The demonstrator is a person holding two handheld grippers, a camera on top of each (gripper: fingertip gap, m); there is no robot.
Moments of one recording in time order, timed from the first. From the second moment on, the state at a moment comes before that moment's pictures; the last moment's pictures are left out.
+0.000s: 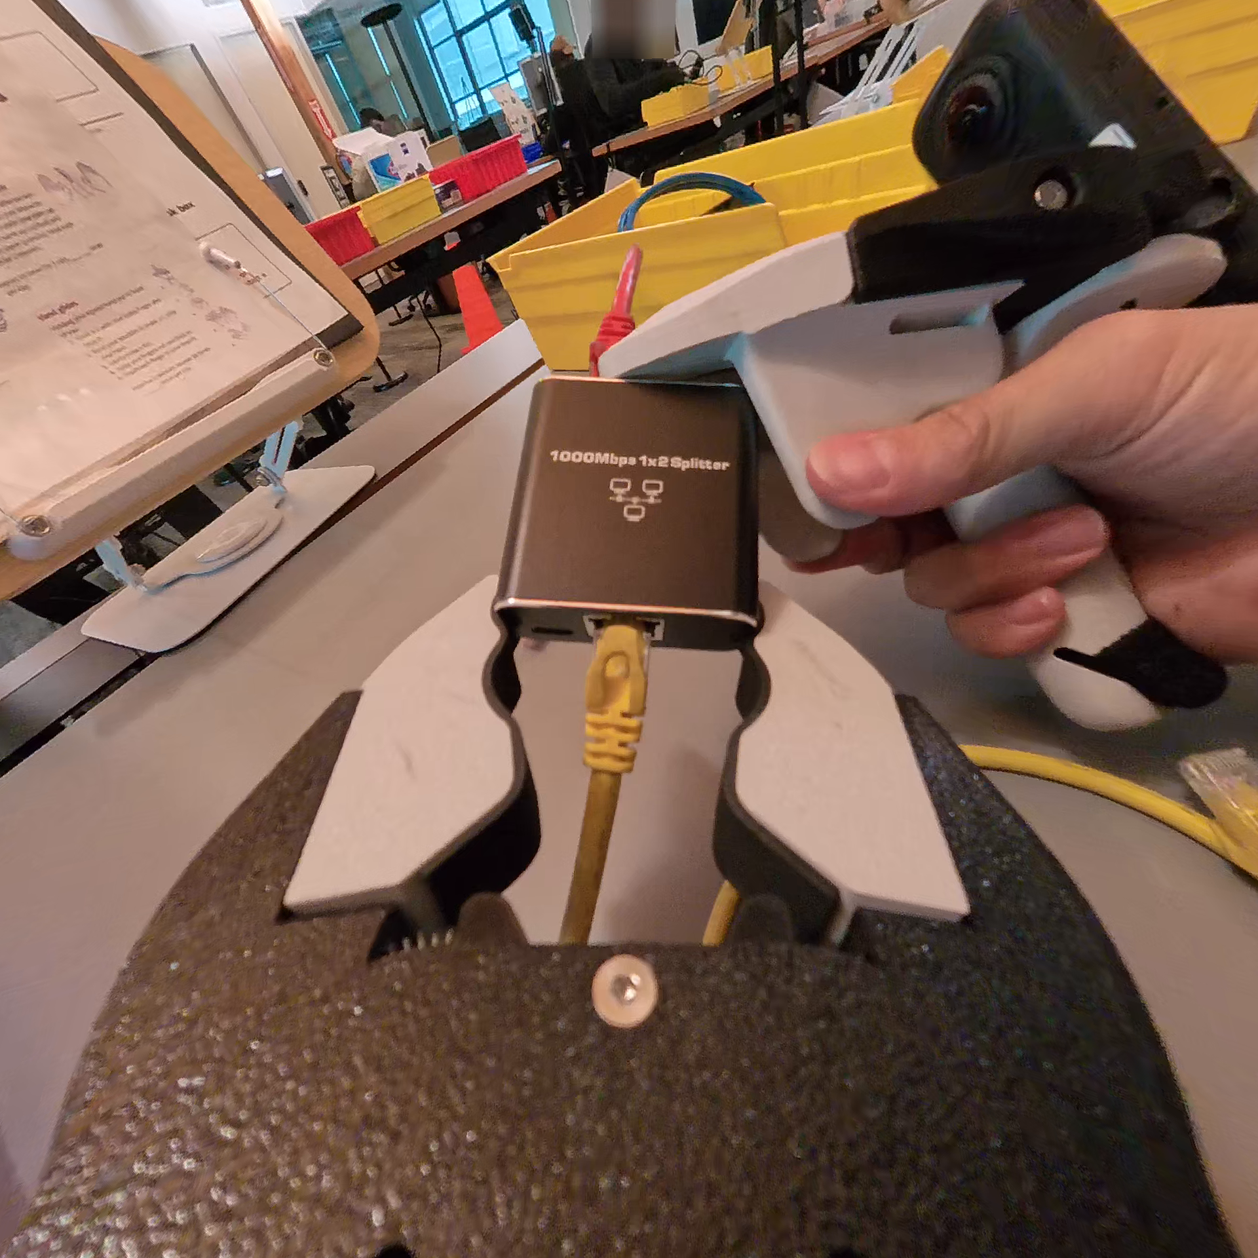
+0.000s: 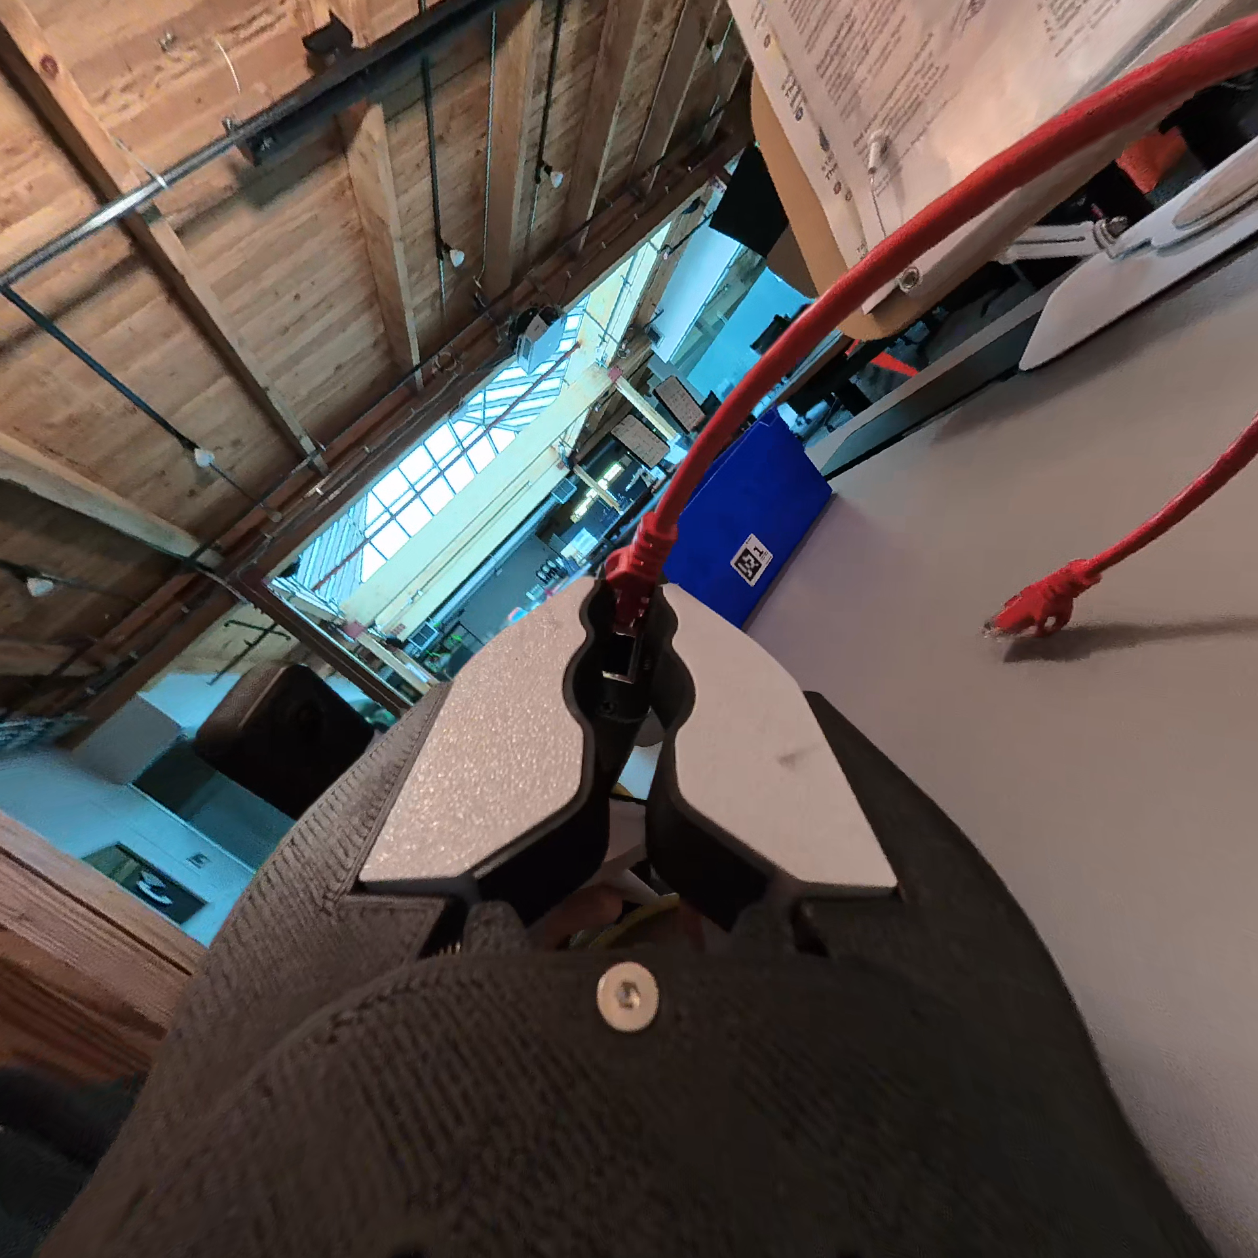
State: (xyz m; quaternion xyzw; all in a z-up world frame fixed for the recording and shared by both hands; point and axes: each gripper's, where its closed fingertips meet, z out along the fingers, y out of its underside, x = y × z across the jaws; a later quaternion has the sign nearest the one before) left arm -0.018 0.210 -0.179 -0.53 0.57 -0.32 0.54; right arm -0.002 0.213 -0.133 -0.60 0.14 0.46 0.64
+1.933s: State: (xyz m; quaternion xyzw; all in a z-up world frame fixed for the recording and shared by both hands) left arm -0.026 0.223 -0.174 -0.55 0.54 -0.33 0.55; right arm 0.320 0.156 -0.199 -0.96 0.04 -0.09 0.24
